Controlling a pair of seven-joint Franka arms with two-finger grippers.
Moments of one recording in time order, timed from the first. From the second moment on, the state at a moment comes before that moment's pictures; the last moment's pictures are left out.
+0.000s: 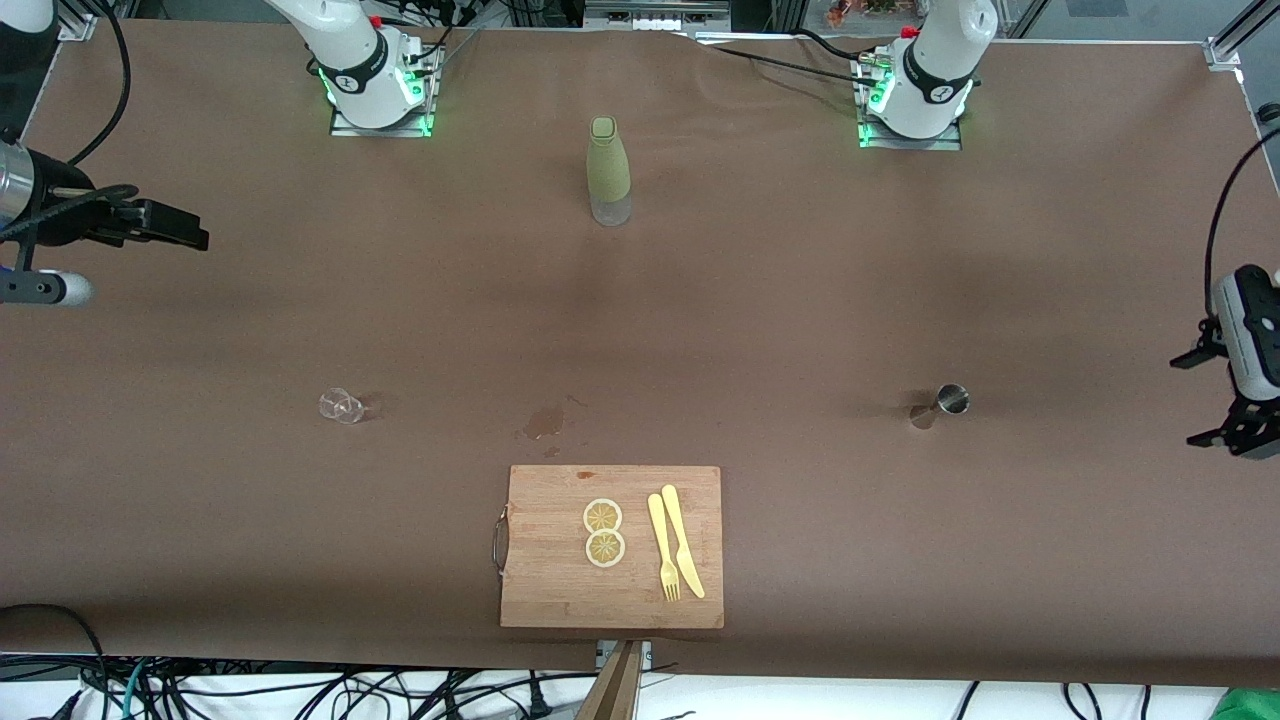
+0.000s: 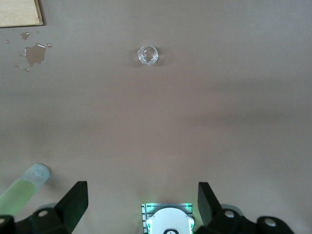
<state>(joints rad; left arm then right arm) -0.12 0.31 0.34 -1.41 -0.20 1.81 1.77 0.06 0.17 -0.04 -1.38 0.04 1.32 0.08</state>
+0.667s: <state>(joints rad) -0.13 0.07 0.24 -1.62 -0.06 1.75 0.81 0.08 0.05 -0.06 -1.44 -0.02 1.35 0.06</state>
